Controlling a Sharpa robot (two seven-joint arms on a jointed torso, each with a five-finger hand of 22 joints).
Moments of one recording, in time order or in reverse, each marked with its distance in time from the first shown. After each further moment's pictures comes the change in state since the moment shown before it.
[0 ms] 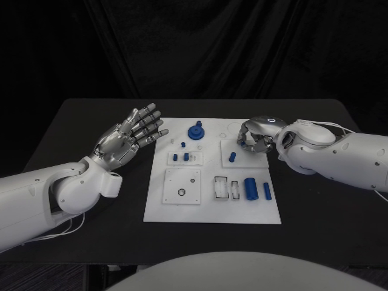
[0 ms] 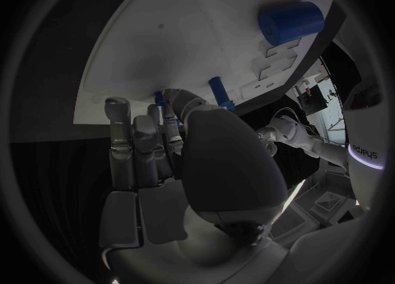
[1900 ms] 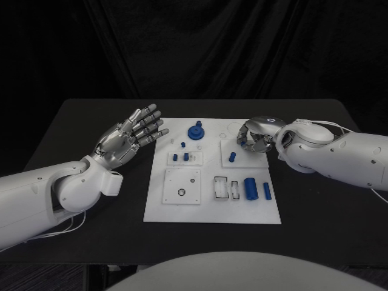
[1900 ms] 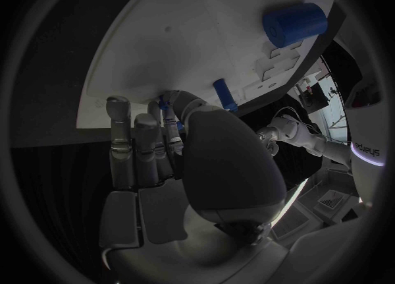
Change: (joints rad) left arm 0.000 0.014 -0.001 -0.026 0.003 0.016 0.001; left_hand -0.012 0.038 0.018 -0.067 0.085 0.024 0.032 0.000 0.002 -0.005 0.010 0.012 0.000 -0.005 0.009 0.015 0.002 -0.016 0.013 -0.009 -0.004 -0.015; right arm -0.005 0.016 0.003 -0.034 0.022 0.019 0.010; right_hand -0.008 0.021 0.007 -0.049 0.019 -0.028 0.004 0.042 0.071 0.105 -0.013 -0.025 -0.062 -0.026 -0.017 -0.025 -0.084 0.000 -0.017 -0.012 -0.029 0.000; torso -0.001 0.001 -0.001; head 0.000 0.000
